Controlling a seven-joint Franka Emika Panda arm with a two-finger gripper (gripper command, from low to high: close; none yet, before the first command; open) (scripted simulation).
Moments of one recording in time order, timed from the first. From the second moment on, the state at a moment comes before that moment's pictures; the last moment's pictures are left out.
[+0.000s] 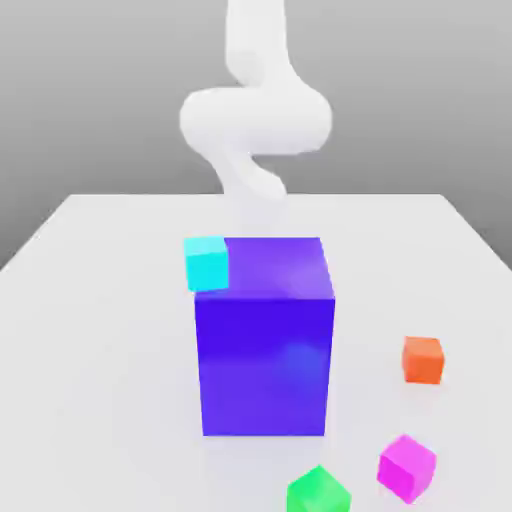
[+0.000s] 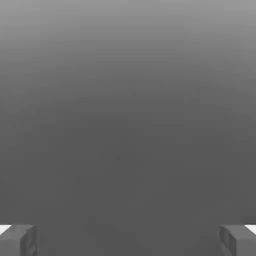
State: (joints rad) arm 0.03 -0.71 0.00 -2.31 0.01 2.34 0.77
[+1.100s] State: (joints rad) arm 0.31 0.45 0.06 -2.41 -0.09 2.85 0.52
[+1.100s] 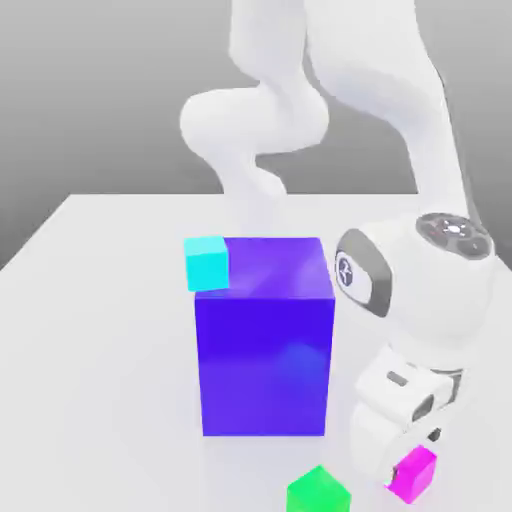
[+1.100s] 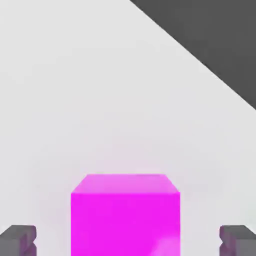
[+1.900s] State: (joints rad) arm 0.12 0.34 0.01 -2.37 -0.01 2.70 0.24
